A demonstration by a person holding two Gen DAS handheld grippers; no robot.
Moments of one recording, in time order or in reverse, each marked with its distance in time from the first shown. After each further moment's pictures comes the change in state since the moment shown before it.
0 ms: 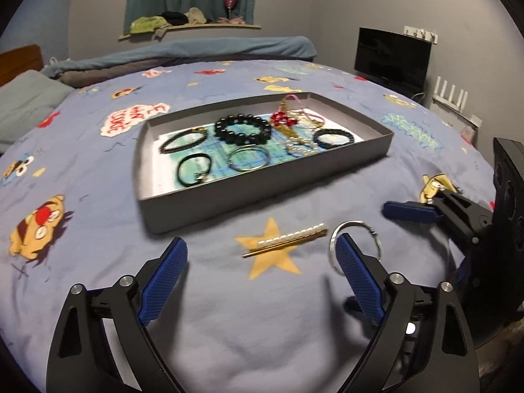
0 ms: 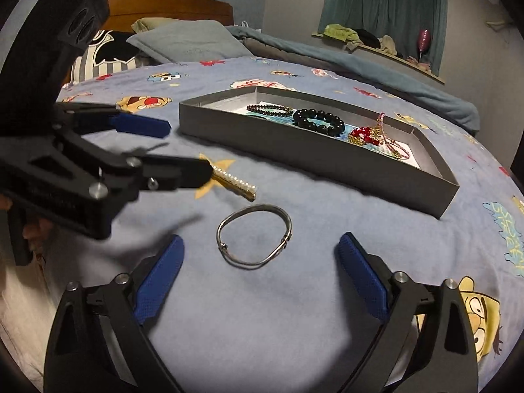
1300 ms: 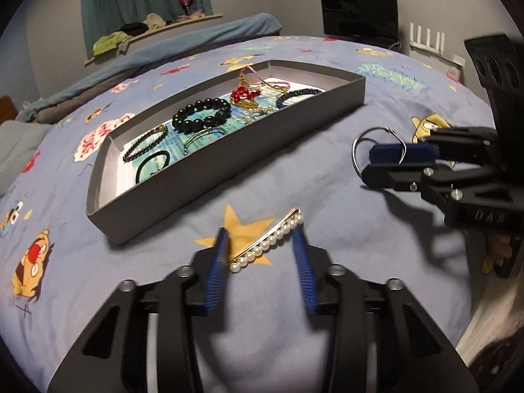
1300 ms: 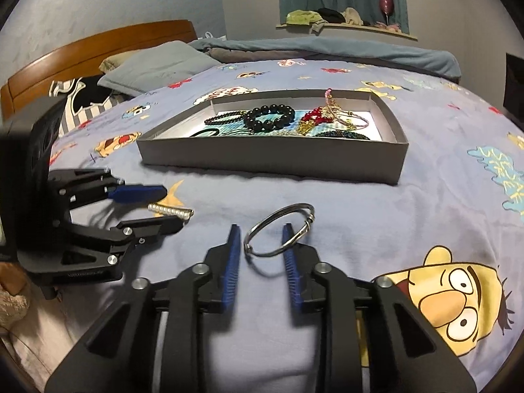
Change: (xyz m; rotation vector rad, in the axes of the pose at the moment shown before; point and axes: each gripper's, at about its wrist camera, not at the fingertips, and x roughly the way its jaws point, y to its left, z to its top) left arm 0.024 -0.034 -0.013 0.237 0.086 0.024; right arm -0.015 -0.059 -0.007 0.259 -0.001 0.046
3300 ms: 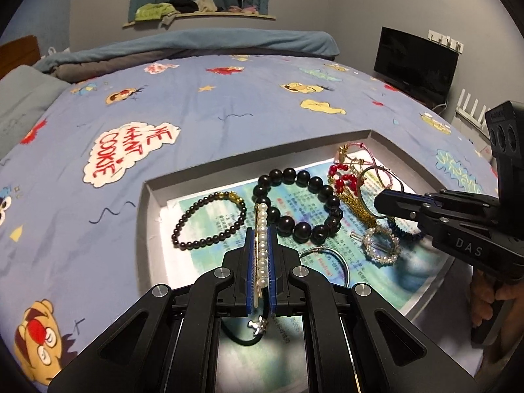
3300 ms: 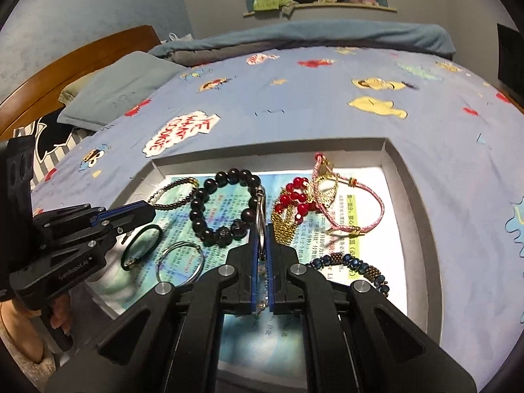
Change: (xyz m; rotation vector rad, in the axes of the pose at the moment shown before) left arm 0.058 0.119 0.092 -0.278 -0.026 -0.010; right arm 0.099 -0.042 0.122 0.141 0.073 -0.048
